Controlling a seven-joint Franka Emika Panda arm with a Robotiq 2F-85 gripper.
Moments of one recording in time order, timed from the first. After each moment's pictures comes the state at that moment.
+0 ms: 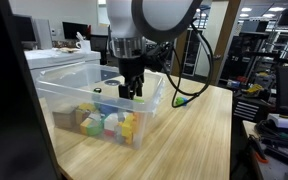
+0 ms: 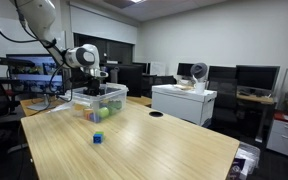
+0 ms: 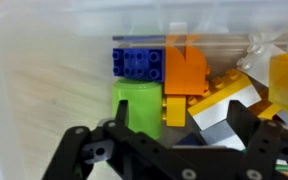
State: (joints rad) arm 0.13 0.28 0.03 -2.09 -0.23 2.28 0.16
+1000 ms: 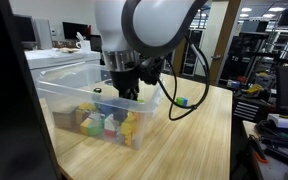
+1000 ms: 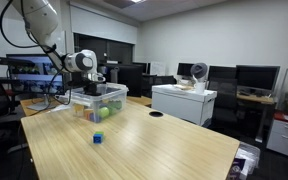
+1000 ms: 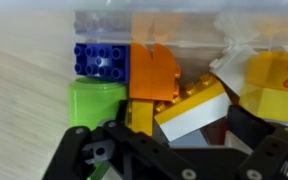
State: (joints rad) arm 0.16 0.35 0.05 -2.06 -0.23 2.28 0.16
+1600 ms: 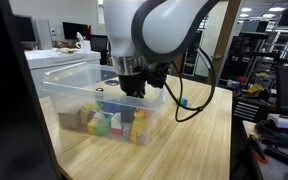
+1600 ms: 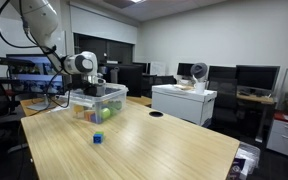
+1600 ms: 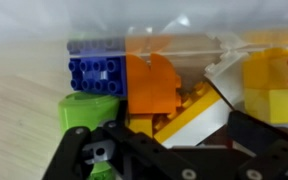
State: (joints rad) arm 0.14 0.34 0.04 -2.11 -0.23 2.31 0.16
